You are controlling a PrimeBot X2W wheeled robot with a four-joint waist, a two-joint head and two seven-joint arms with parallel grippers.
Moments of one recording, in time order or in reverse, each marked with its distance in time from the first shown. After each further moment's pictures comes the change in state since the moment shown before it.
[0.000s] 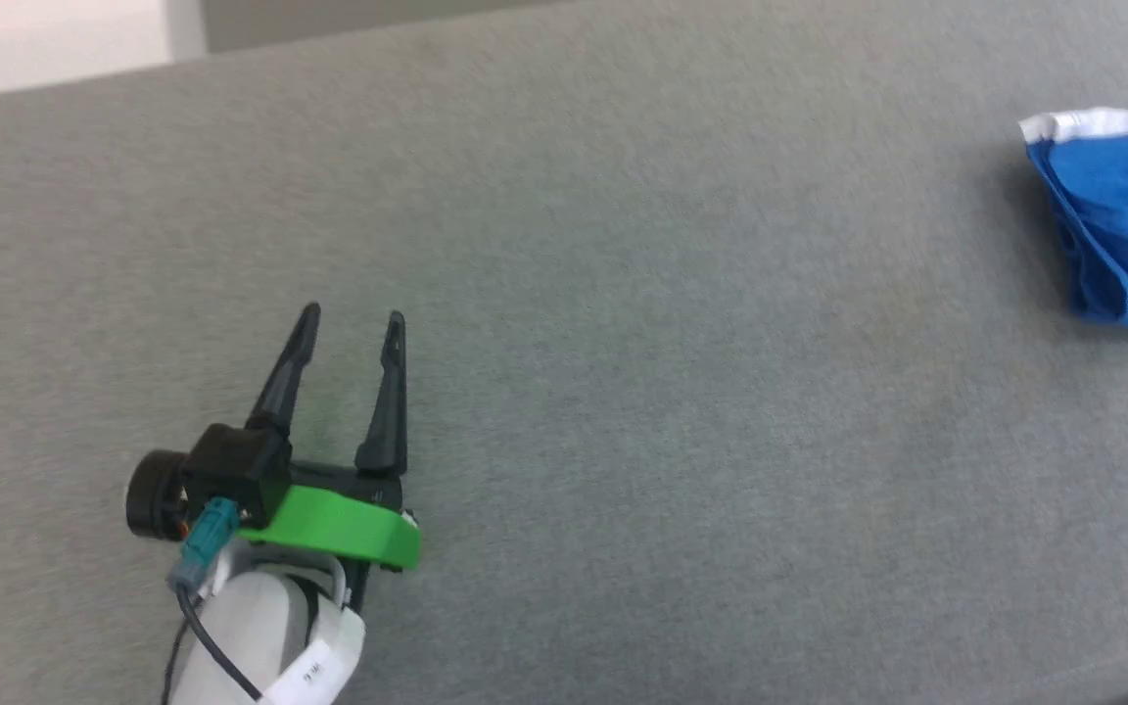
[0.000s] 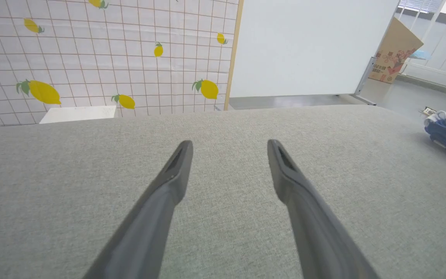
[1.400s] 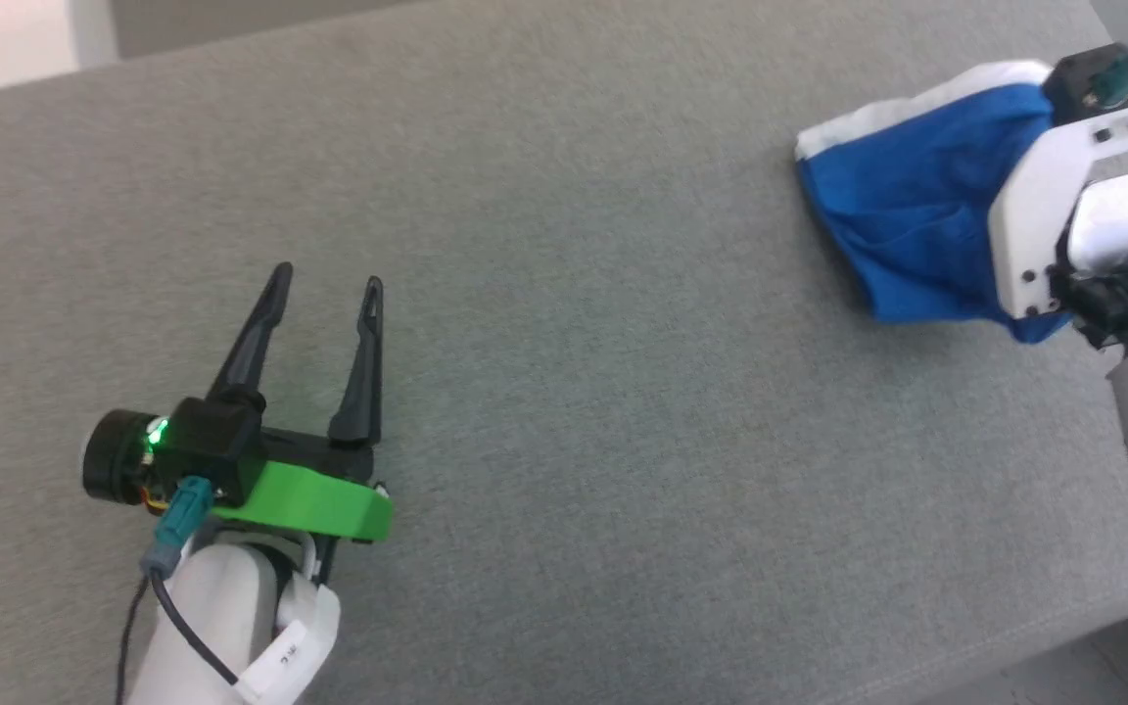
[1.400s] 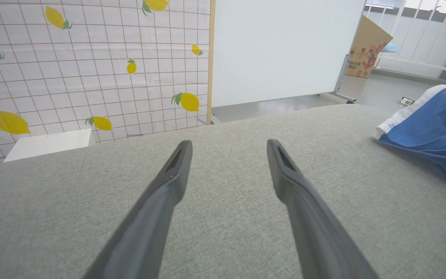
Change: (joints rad) left arm -0.033 0.034 0.026 -0.034 0.061 -0.024 -0.002; right arm -0.031 0.020 0.382 -0.201 0.270 0.000 0.704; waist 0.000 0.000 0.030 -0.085
